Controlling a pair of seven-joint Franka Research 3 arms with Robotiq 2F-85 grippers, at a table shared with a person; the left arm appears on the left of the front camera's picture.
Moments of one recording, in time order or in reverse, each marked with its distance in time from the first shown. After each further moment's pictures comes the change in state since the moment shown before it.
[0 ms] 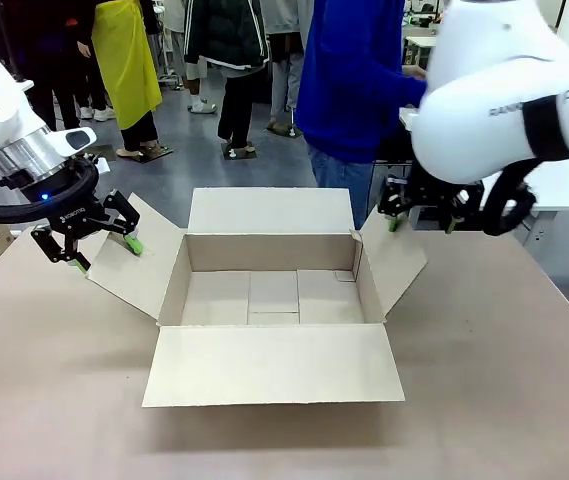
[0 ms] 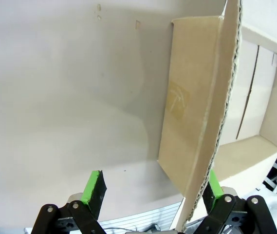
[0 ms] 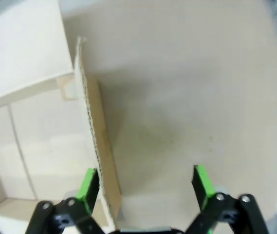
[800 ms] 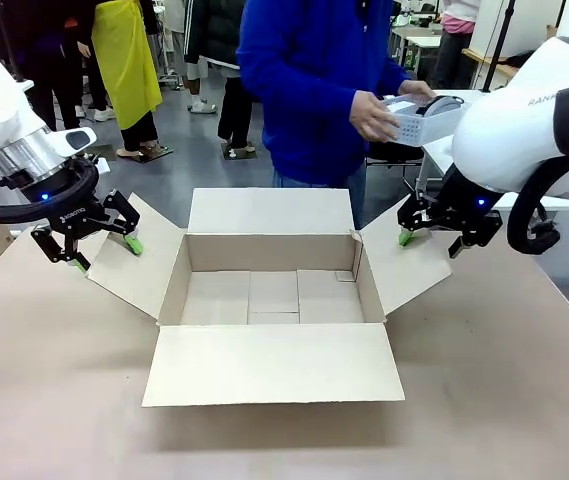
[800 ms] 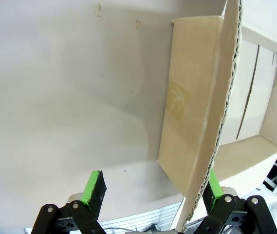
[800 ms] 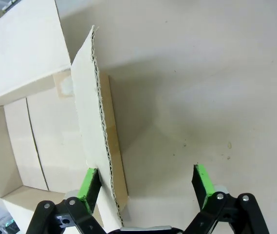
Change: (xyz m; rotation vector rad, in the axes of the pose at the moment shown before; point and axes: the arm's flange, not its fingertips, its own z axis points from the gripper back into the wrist) left arm 0.000 0.000 0.000 0.000 0.000 0.000; right arm -0.001 -0.043 -0.028 0.197 0.031 -0.018
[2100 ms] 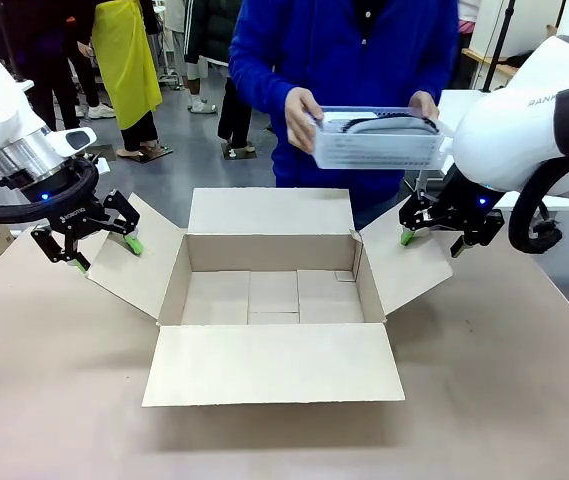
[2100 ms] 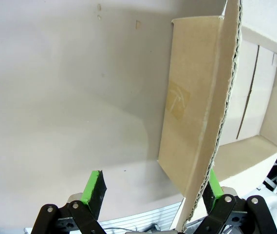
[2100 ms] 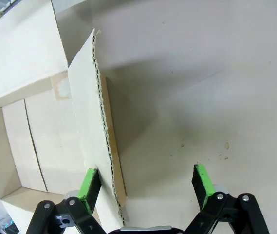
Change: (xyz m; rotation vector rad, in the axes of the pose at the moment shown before) left arm 0.000 0.000 0.000 0.000 0.000 0.000; right arm 0.001 -0.002 0.000 -0.006 -0.002 -0.004
